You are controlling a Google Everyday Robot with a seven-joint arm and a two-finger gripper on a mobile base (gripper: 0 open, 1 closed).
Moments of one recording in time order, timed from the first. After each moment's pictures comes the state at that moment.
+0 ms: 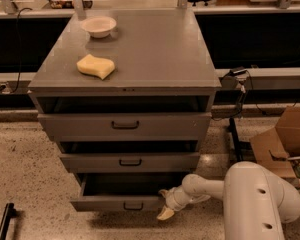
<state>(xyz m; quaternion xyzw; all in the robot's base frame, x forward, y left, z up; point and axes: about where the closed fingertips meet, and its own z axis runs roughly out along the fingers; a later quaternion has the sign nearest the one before) 0.526 -0.061 0.163 -0.66 0.69 0.21 0.21</state>
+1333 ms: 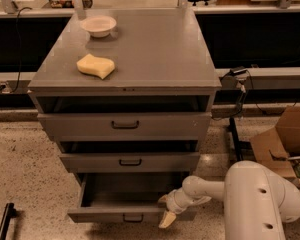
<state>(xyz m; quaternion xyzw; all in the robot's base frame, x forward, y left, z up) 0.524 -0.059 0.168 -0.66 0.69 0.22 0.20</state>
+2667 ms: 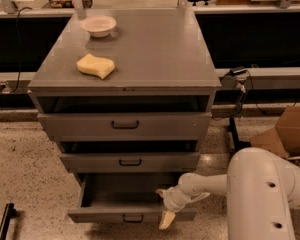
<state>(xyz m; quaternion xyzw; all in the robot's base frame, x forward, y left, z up) 0.513 -0.046 0.216 -0.70 0.66 0.19 0.20</state>
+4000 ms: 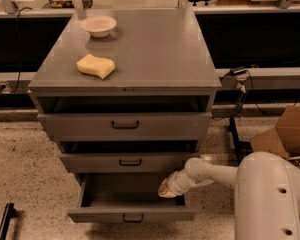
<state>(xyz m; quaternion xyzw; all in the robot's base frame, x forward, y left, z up) 0.572 -0.063 0.256 -0.70 0.65 0.18 0.24</state>
